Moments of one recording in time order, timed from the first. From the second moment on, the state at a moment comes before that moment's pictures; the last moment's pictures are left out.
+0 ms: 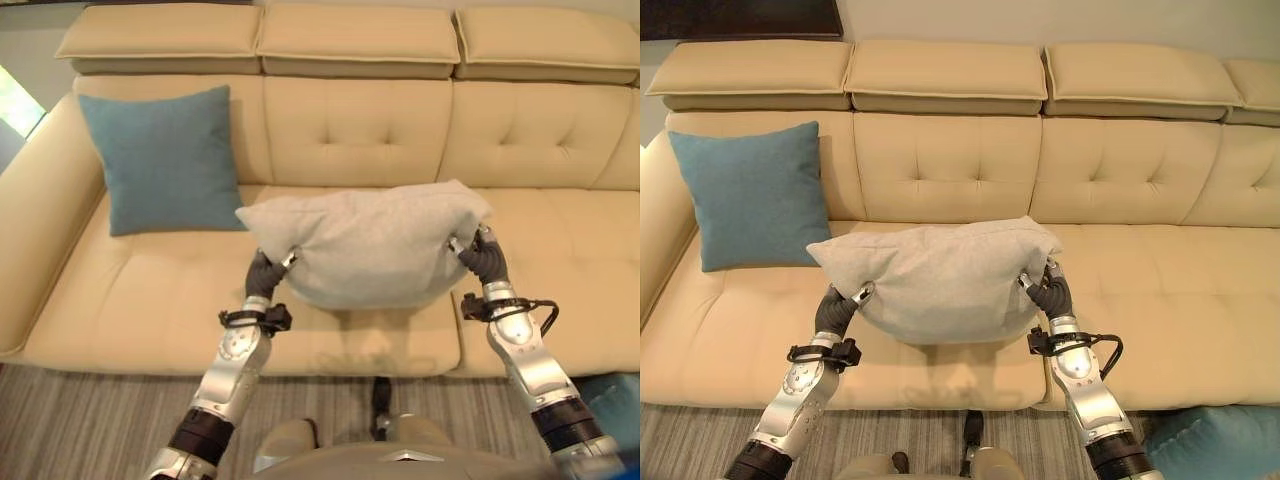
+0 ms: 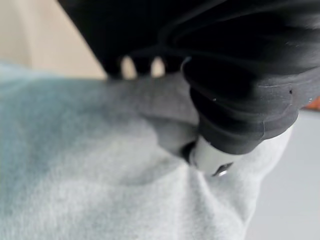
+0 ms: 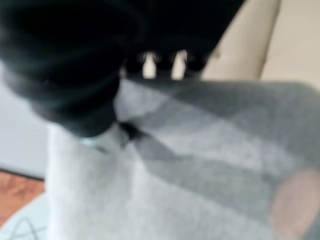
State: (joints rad) left arm -0.06 0.31 -0.29 0.14 -0.53 -0.21 0.18; right arm -0.05 -0.38 0.17 0.10 0.12 -0.18 -0.24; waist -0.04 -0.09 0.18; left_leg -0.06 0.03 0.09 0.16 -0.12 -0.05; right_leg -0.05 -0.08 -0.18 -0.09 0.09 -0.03
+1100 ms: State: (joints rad) left arm -0.86 0.36 -0.32 0.44 -0.53 -0.25 0.48; right arm -0.94 -0.56 0.36 0.47 0.16 -0.14 -0.44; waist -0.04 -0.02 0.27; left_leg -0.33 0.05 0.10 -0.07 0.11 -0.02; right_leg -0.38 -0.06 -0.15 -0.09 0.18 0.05
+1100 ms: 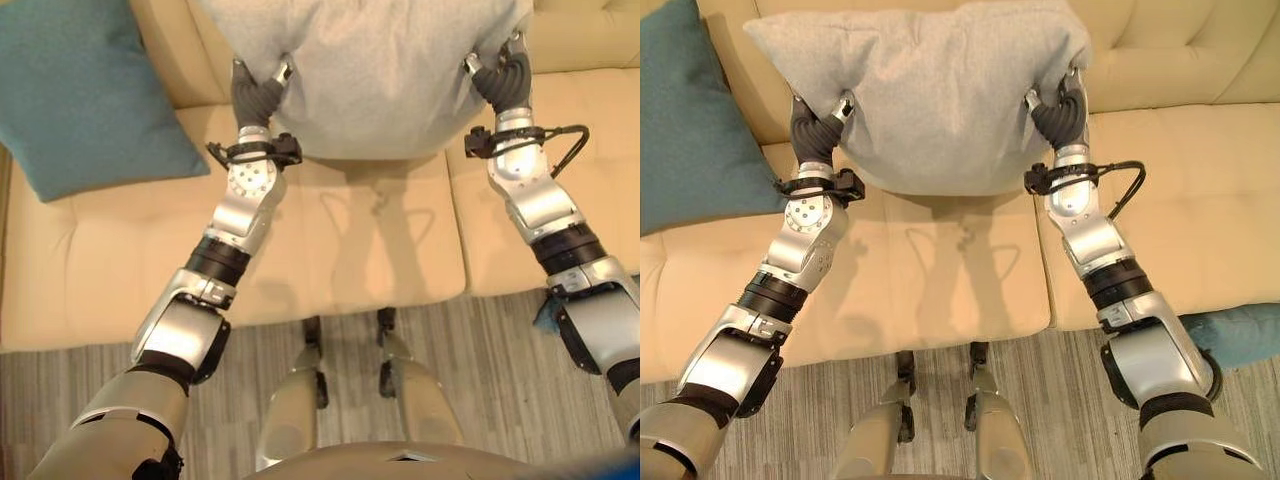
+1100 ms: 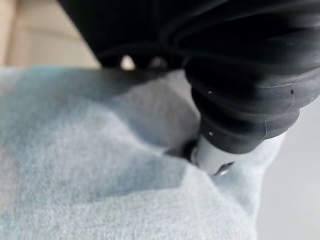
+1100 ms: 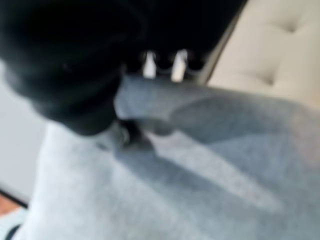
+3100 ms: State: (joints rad) left arm -0.26 0.66 -0.14 -0.02 -0.52 -0.30 0.30; right arm -0.45 -0.70 0.05 0.29 0.15 -0.18 -0.40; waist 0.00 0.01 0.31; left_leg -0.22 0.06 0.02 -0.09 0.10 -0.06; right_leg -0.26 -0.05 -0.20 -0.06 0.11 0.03
